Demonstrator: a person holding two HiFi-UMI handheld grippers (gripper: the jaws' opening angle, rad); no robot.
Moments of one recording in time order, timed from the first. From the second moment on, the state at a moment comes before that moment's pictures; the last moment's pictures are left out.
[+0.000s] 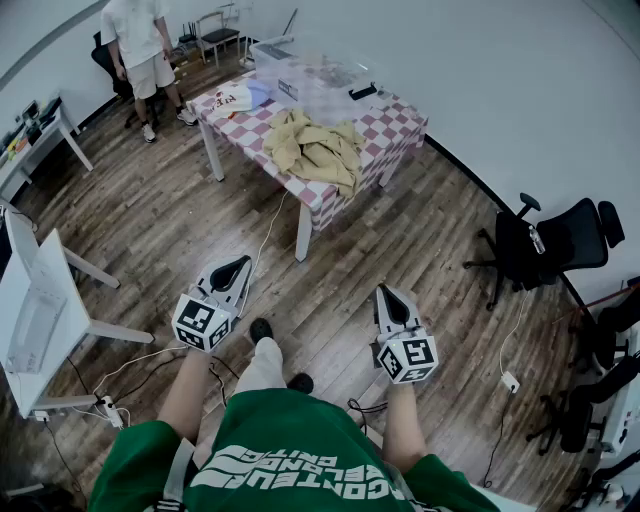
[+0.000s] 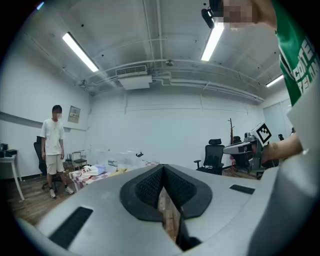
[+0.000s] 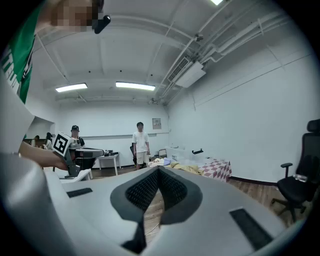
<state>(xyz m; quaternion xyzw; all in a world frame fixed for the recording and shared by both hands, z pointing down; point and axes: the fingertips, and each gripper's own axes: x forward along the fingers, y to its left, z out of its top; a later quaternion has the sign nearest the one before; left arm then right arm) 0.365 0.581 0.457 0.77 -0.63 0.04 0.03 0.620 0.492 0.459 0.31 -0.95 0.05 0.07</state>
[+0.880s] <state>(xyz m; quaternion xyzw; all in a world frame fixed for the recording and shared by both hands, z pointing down) 0.248 0.444 0.462 0.79 -0.60 0.03 0.04 0.500 0.365 0.460 0.34 -0.94 0.06 0.08</state>
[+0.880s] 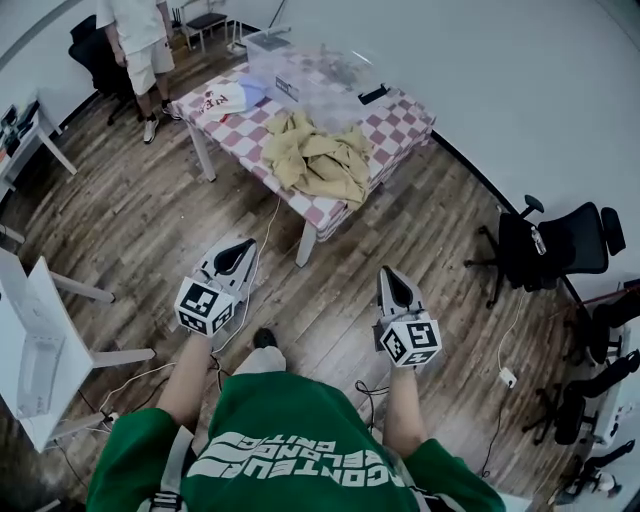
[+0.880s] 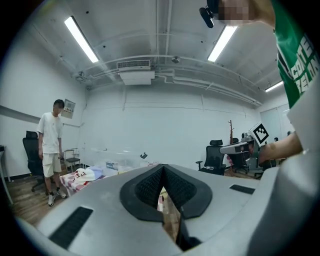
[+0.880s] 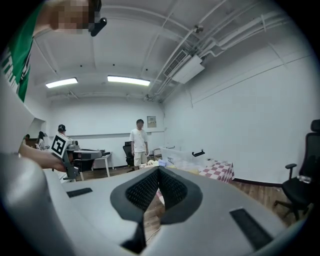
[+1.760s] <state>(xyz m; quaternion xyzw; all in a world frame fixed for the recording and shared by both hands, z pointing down) 0.115 0.293 0.498 0.81 -0.58 0.06 0.05 0.356 0.205 0.485 0.36 -0.92 0.08 0.09</state>
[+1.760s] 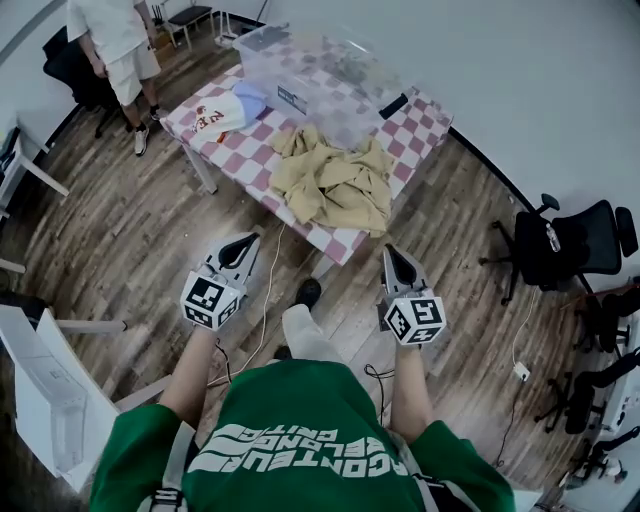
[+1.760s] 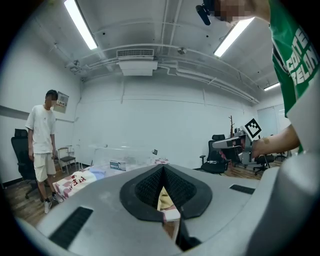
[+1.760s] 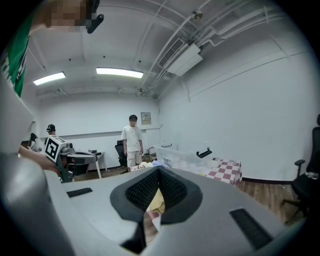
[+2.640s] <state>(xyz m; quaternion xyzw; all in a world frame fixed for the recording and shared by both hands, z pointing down) 0.052 0.090 0.495 0.82 -0.57 0.10 0.05 0.307 0.002 0.493 0.34 -0.92 0.16 0.03</state>
